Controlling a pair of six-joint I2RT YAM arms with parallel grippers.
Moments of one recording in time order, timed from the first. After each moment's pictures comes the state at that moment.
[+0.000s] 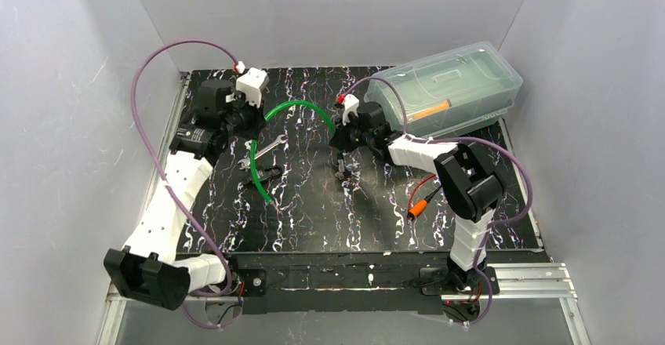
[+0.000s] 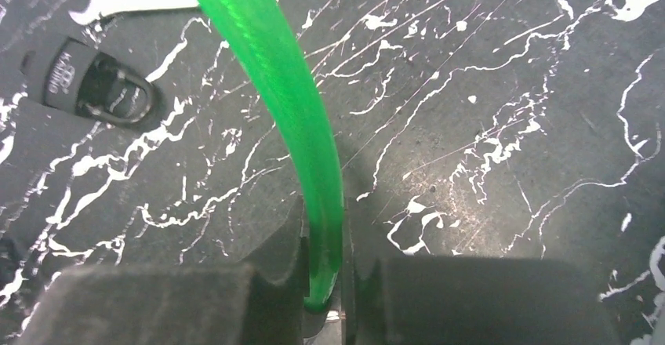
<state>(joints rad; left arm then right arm) -0.24 1.23 1.29 -0.66 0.18 0.15 0.64 1.90 1.16 0.23 -0.30 0.10</state>
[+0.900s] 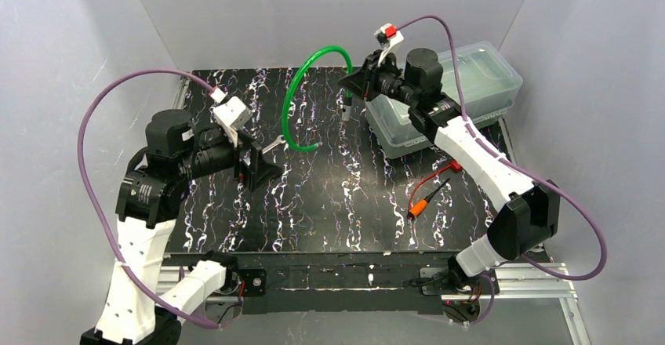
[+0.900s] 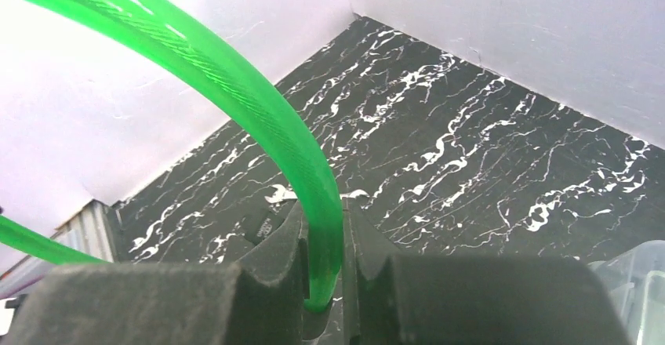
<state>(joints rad) -0.25 0.90 1.41 -0.99 0.63 0.14 0.54 1.52 1.44 0.03 -0.45 0.27</state>
